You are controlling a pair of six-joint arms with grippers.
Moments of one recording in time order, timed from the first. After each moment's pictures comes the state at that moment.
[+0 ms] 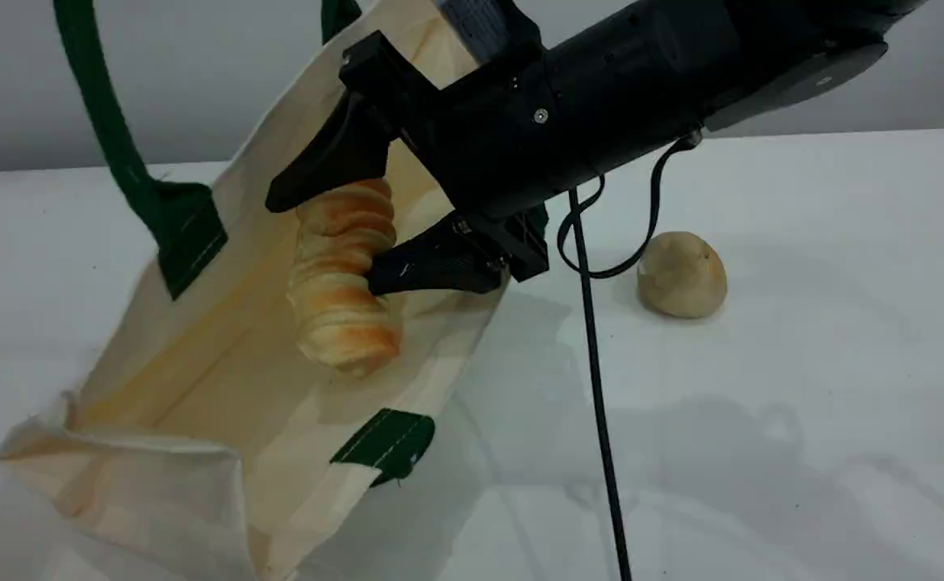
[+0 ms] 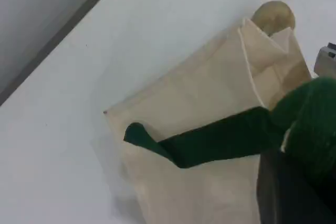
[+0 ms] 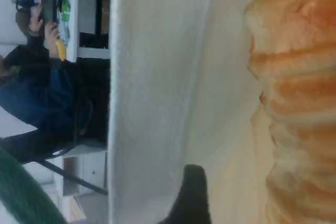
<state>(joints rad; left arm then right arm) -0.22 1.73 -1.86 -0.39 1.22 0.71 0.54 2.06 -1.16 1.74 0.79 -0.97</state>
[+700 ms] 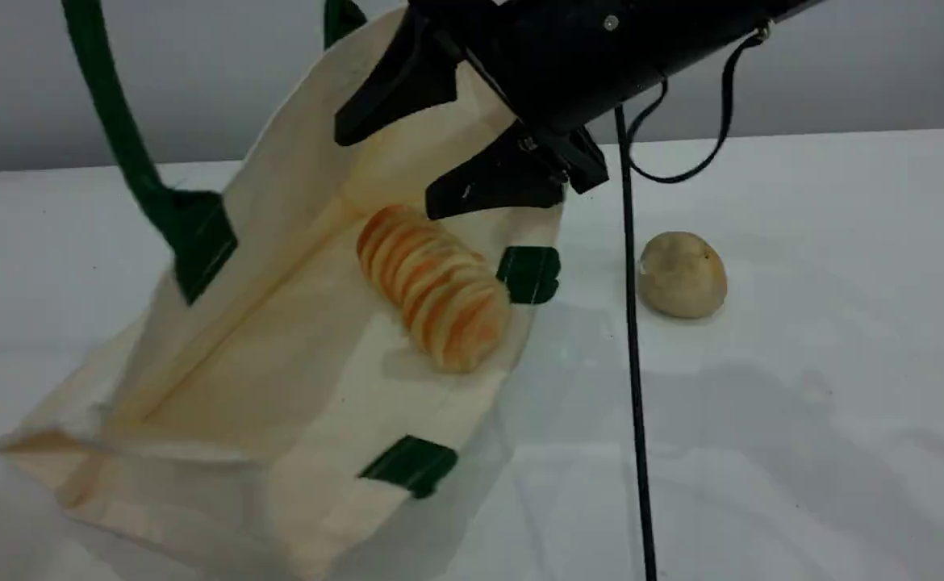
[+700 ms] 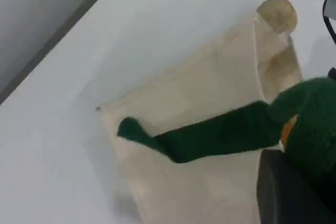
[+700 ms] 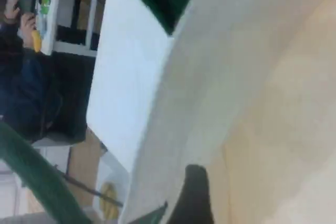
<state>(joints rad) -0.22 1.73 -1.86 -0.39 1.22 0.71 0.44 2.01 -1.24 1.49 0.82 -0.87</state>
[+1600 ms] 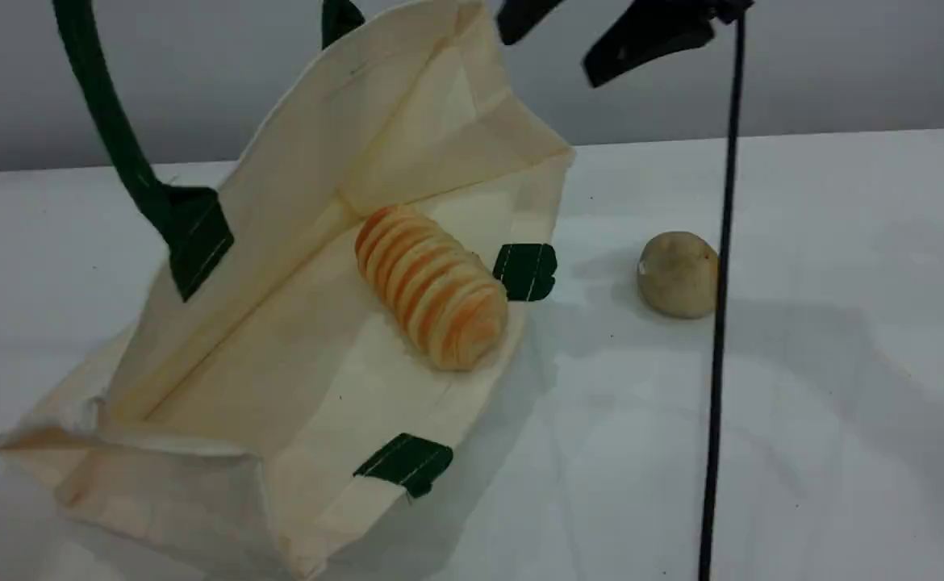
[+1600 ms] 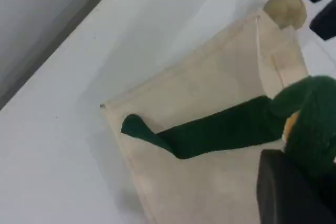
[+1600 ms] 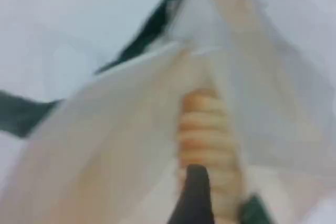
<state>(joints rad) -0.22 1.73 -1.86 -0.36 1.22 0.70 0.27 2.01 -1.55 0.83 0.86 -0.50</state>
